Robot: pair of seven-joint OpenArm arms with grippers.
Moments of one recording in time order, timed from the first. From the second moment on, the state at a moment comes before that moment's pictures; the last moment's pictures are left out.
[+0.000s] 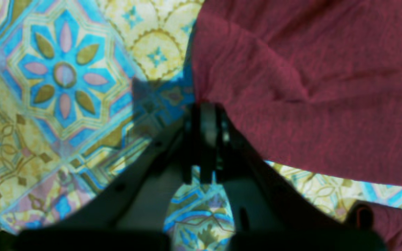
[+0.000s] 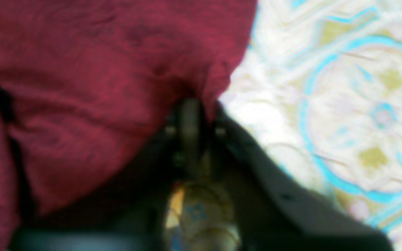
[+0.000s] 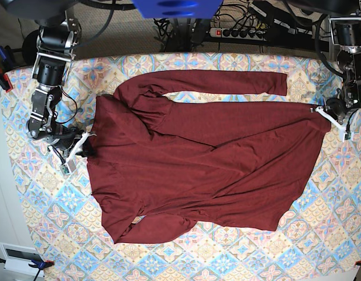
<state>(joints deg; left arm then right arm) 7.7 -37.7 -13.8 78.3 -34.9 -5.2 52.6 15.7 19.4 15.0 55.7 12.8 42.8 -36.1</state>
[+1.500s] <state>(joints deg) 8.0 -35.2 -13.9 78.3 -39.6 -5.2 52.6 21.1 31.0 0.6 59.6 14.0 32.7 -29.4</state>
